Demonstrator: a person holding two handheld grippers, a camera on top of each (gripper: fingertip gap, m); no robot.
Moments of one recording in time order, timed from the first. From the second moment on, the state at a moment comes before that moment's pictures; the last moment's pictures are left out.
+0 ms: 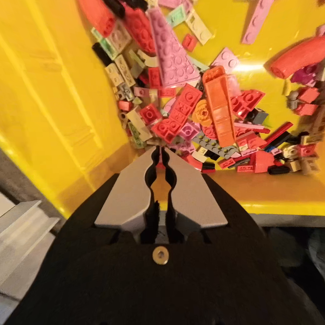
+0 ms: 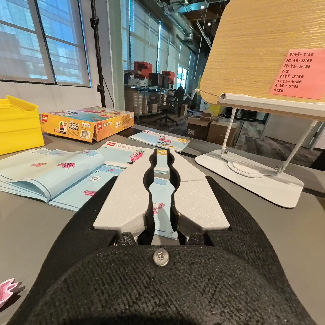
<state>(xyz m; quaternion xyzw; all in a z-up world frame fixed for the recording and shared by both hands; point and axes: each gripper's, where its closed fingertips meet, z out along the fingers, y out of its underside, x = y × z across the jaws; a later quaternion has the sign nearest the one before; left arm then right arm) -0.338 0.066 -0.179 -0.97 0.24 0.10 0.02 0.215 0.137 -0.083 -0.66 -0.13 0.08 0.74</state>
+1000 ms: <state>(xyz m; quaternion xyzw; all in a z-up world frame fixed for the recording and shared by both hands) -0.281 0.104 -0.199 -0.93 0.37 0.02 0.05 0.216 0.138 -0.083 -0.66 -0.12 0.12 0.73</state>
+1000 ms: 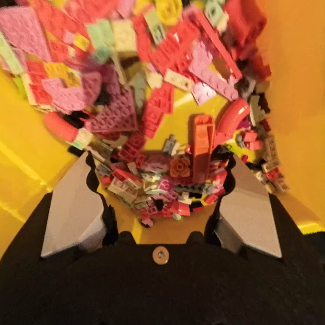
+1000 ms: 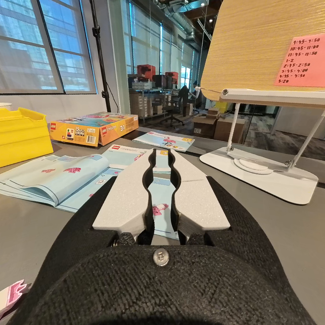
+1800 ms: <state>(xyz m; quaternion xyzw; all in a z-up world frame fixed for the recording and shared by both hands) -0.342 0.095 -0.166 -0.97 0.21 0.08 0.01 0.215 0.137 -0.083 -0.66 -0.12 0.12 0.73</state>
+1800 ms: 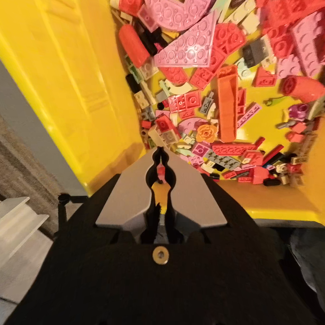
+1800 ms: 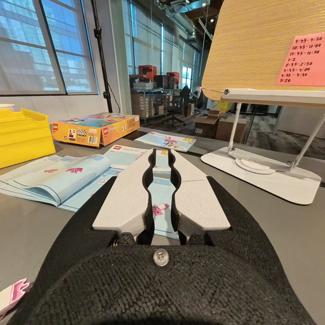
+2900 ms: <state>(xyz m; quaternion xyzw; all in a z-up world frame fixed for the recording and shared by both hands) -0.308 0.101 -0.112 -0.92 0.28 -0.02 0.27 0.214 0.138 -0.083 -0.66 -0.12 0.13 0.73</state>
